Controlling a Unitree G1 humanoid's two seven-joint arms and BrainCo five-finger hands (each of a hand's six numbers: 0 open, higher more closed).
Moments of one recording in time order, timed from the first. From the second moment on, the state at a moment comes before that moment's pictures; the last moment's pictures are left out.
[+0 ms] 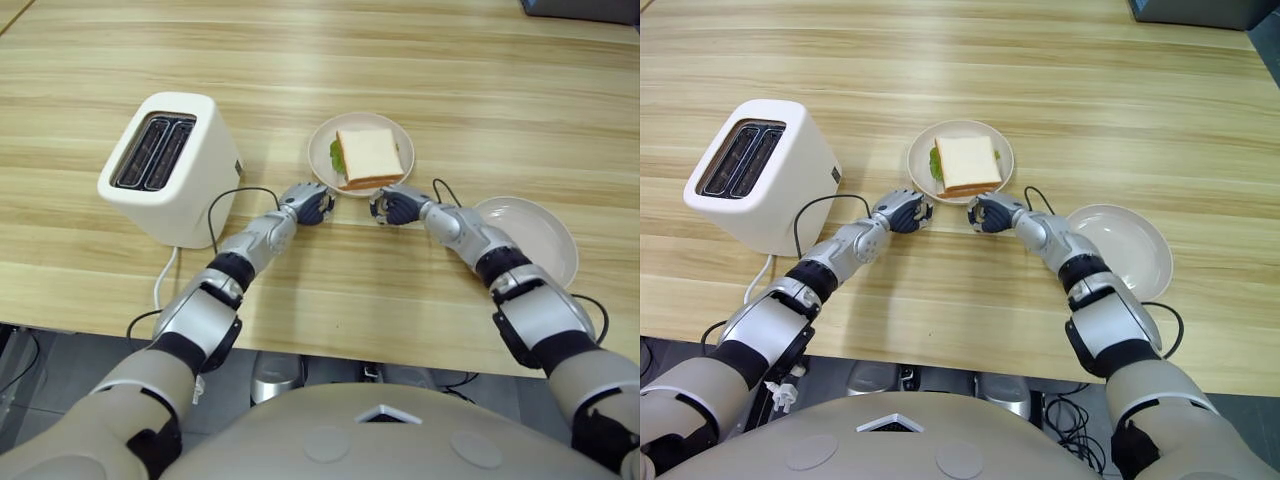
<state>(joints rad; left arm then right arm) -0.65 0.17 -0.51 1.11 0.75 -0.33 0.17 -0.70 -0.34 0.50 1.16 -0.66 -0.51 0.06</state>
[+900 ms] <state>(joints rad) -0.15 0.14 -0.24 0.26 0.04 -0.53 -0.06 -0.21 -0.16 0.05 0.36 0.25 -0.79 0.26</state>
